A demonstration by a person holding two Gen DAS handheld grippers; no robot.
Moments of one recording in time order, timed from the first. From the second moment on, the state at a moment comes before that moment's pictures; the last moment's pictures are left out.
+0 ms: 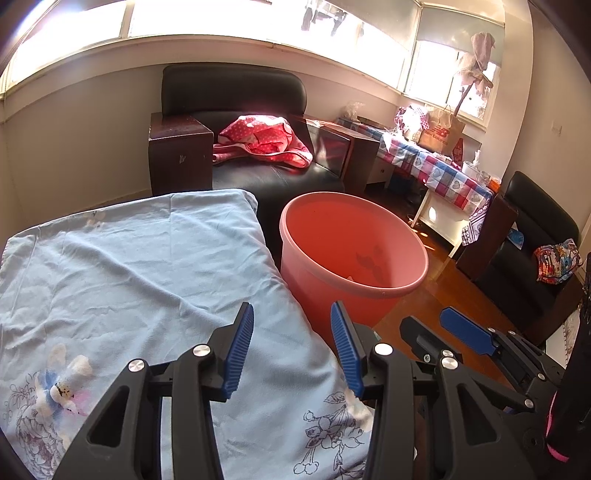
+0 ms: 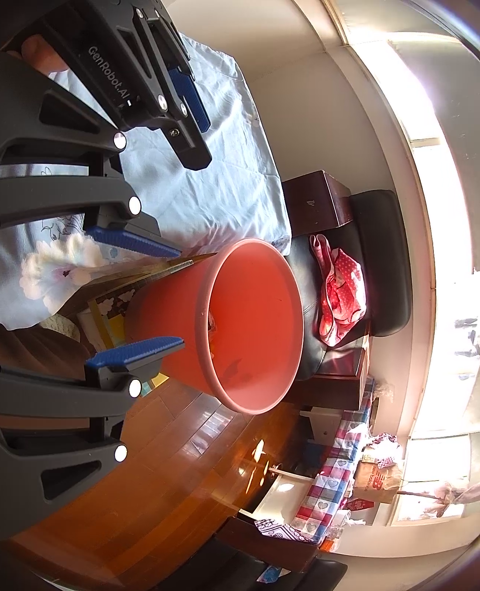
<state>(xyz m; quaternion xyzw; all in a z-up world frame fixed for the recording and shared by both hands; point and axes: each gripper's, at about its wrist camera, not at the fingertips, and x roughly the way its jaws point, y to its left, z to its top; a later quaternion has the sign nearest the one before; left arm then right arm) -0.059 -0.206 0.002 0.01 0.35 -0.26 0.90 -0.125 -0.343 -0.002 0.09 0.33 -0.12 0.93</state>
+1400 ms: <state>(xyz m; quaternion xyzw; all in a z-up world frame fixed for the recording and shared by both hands) -0.057 -0.208 -0.004 0.01 0.36 -0.25 0.90 -0.121 -0.342 -0.009 0.09 0.33 -0.12 0.93</state>
